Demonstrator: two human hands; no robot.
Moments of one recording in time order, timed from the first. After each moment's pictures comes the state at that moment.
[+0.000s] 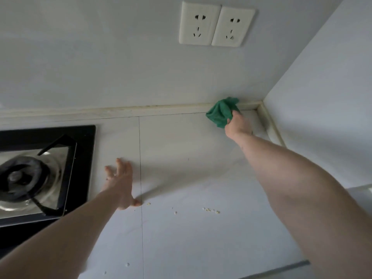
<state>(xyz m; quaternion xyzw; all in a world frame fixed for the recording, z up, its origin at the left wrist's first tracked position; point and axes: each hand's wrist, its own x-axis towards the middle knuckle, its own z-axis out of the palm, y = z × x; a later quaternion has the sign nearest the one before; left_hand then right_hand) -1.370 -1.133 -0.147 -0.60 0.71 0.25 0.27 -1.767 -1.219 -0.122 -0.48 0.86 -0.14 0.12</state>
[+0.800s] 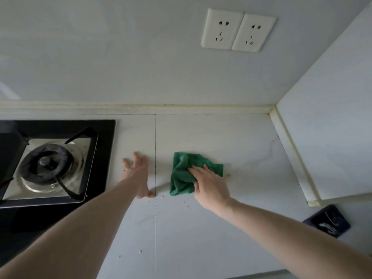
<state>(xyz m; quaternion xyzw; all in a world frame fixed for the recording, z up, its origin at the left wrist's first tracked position) -1.365 -1.131 -0.149 -0.61 0.71 0.26 0.25 -1.601 -1.047 -0.135 -0.72 0.68 -0.06 0.16</state>
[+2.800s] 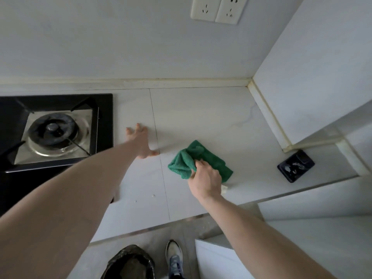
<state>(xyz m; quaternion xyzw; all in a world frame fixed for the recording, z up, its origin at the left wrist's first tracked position) -1.344 -1.109 -0.148 -0.57 0.78 0.19 0.17 -1.521 -0.919 -0.144 -0.54 0.83 -0.10 0.09</state>
